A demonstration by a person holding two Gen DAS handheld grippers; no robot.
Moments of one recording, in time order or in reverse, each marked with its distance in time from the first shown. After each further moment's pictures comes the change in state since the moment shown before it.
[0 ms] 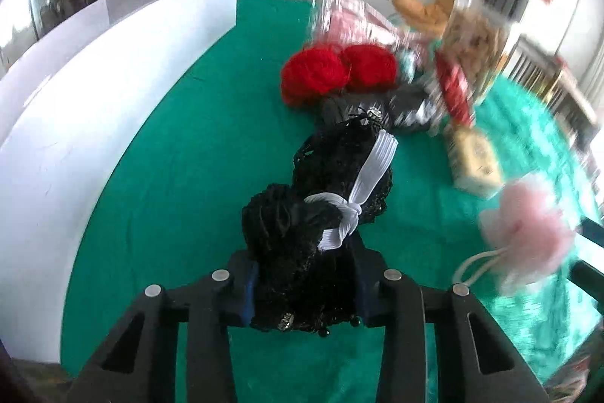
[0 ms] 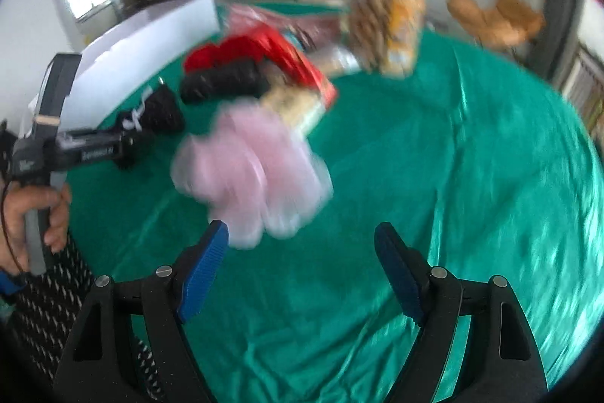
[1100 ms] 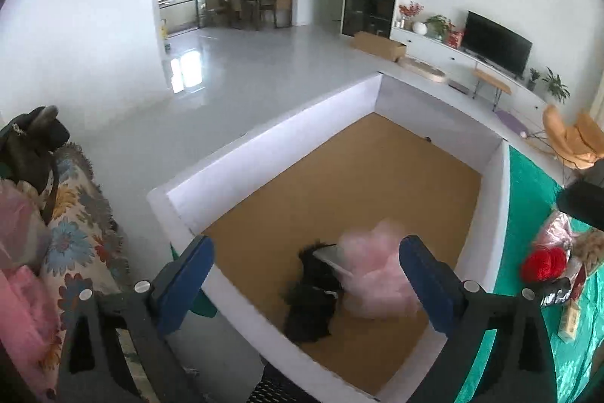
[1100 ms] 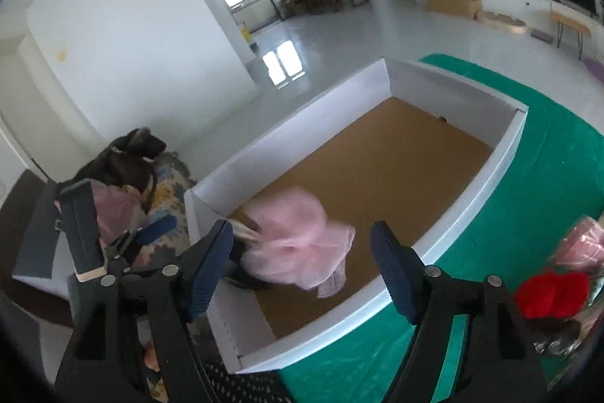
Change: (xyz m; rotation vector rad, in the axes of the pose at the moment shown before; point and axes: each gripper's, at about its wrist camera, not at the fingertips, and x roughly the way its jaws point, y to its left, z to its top) left arm -0.177 0.258 0.048 -0.381 -0.224 0.473; right arm 0.062 0.270 0.255 -0.121 -0.015 0.634
